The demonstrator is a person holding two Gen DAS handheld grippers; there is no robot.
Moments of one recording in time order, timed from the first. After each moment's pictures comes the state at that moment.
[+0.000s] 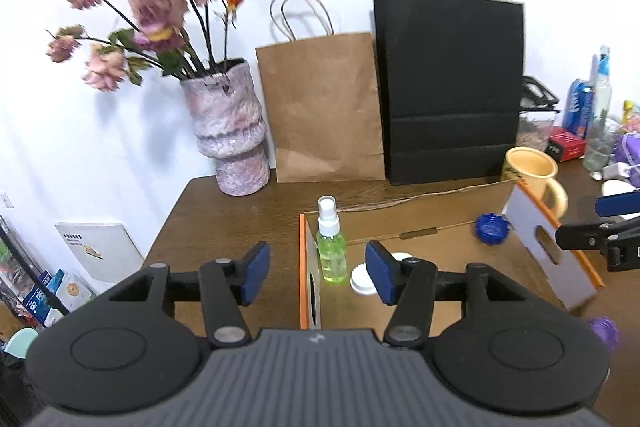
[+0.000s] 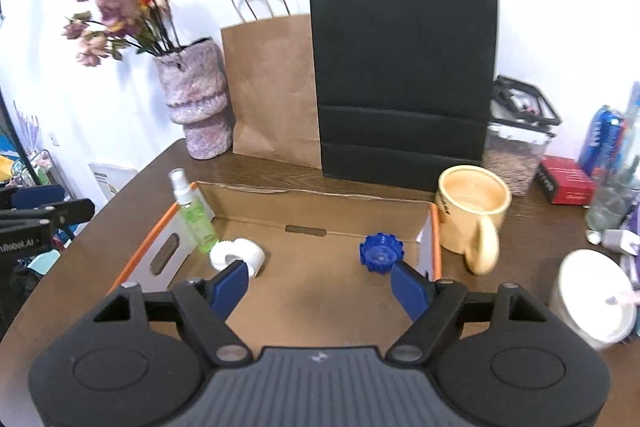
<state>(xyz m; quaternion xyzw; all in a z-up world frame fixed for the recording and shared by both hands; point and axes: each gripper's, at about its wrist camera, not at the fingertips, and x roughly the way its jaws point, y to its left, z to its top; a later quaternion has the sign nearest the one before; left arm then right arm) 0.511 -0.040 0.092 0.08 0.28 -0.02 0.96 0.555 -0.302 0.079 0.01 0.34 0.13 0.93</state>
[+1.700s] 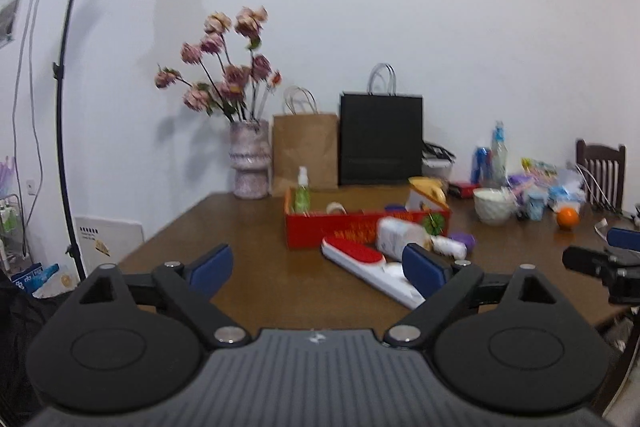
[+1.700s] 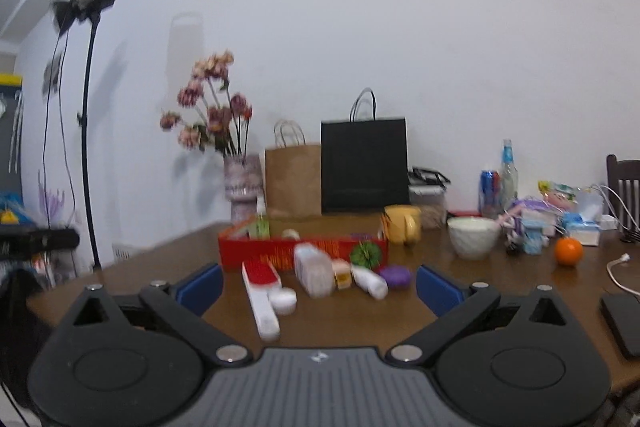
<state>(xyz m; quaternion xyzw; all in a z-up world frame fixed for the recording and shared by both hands) 0.085 -0.011 0.004 0.01 0.10 -0.05 0.99 0.085 -0.311 -0.009 0.01 0.10 0.08 0.99</state>
